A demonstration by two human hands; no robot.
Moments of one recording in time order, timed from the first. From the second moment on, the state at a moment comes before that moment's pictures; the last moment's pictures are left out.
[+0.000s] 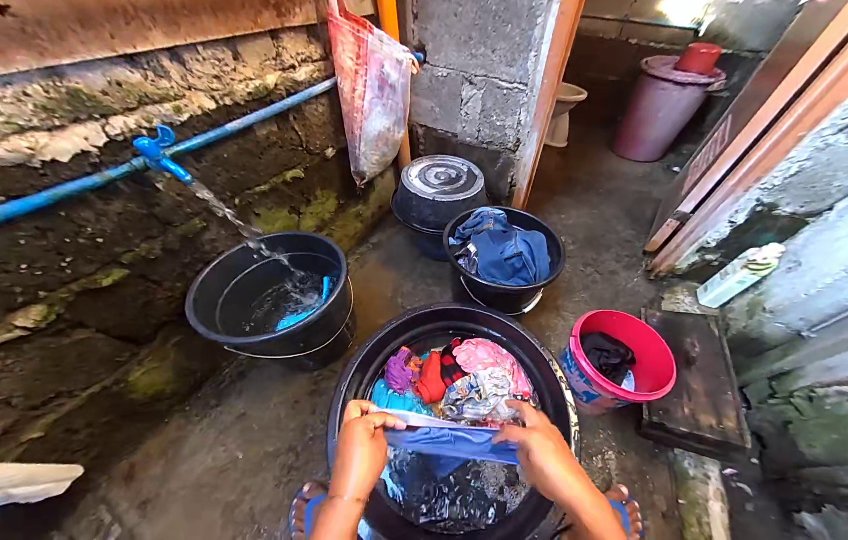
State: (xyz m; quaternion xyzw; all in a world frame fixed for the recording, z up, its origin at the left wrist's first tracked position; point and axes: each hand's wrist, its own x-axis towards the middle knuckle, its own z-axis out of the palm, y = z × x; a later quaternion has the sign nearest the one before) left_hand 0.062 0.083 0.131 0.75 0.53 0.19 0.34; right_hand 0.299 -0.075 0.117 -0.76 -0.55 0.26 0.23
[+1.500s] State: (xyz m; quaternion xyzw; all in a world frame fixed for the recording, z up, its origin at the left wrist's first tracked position) left_hand 0.140 0.039 0.102 0.82 0.41 0.01 0.41; right_hand 0.265 -0.033 0.144 -0.70 -0.47 0.44 0.30
